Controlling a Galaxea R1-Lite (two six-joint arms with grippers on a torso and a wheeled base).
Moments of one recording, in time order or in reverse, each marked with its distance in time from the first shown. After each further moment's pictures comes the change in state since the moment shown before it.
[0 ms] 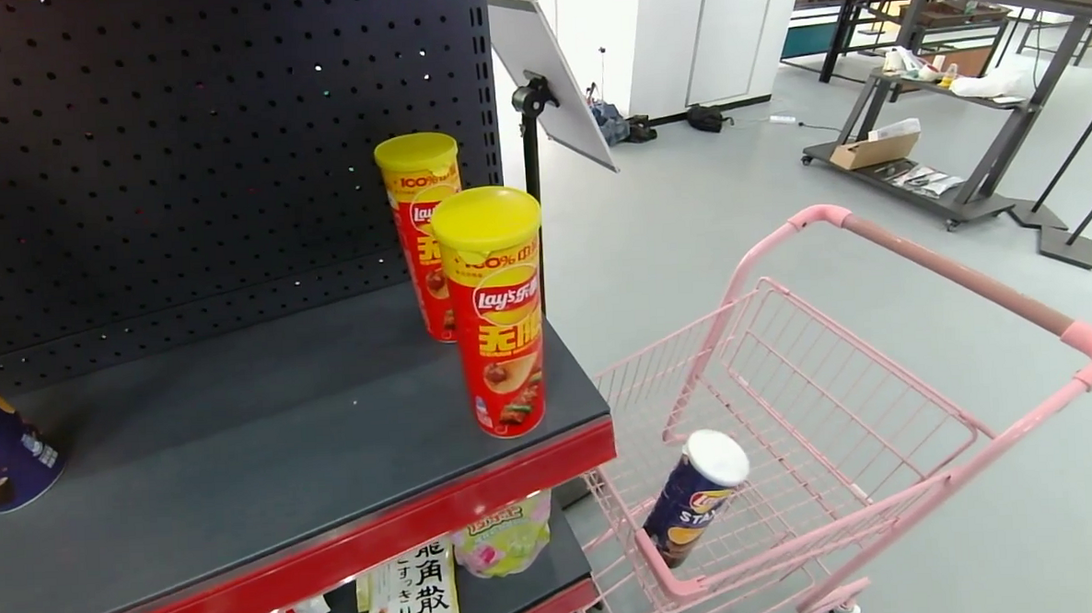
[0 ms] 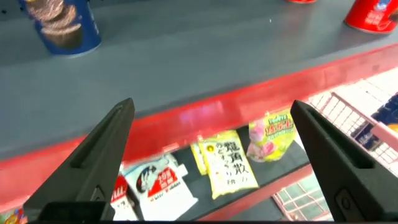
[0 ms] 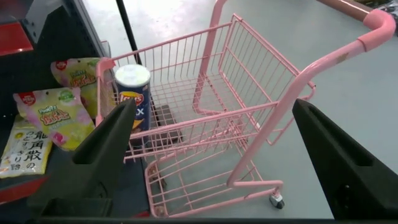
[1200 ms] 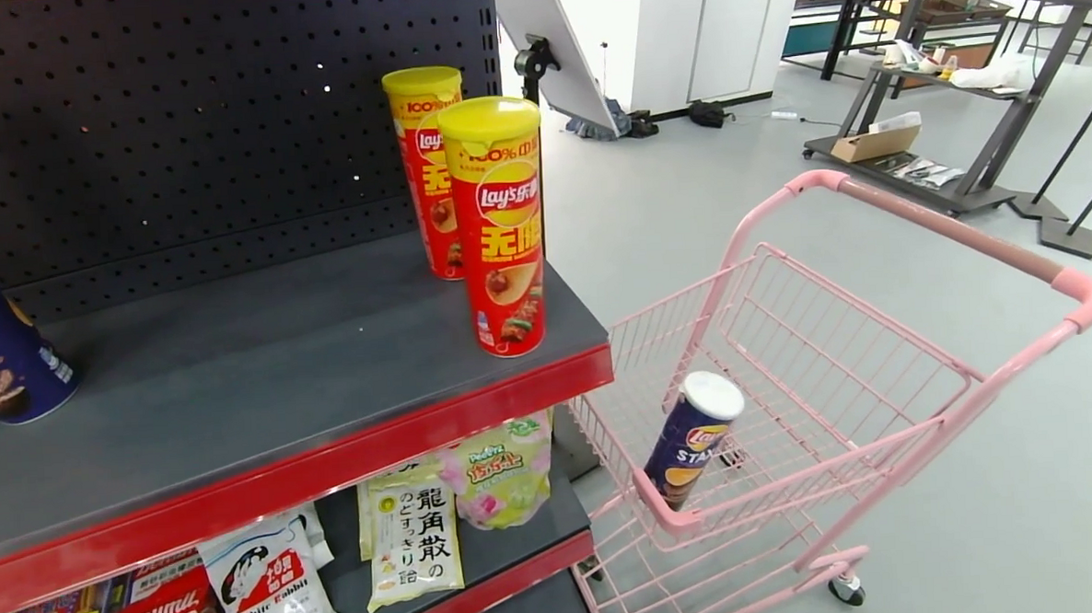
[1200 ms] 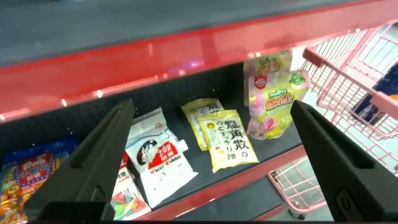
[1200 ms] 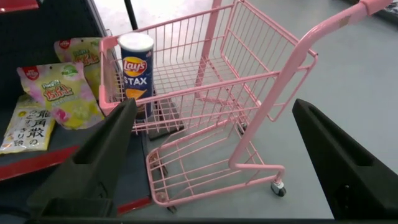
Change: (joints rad) left arm 0.000 0.000 0.000 -0.001 0.000 -0.001; right arm 0.000 0.000 0.000 -0.001 -0.001 0.000
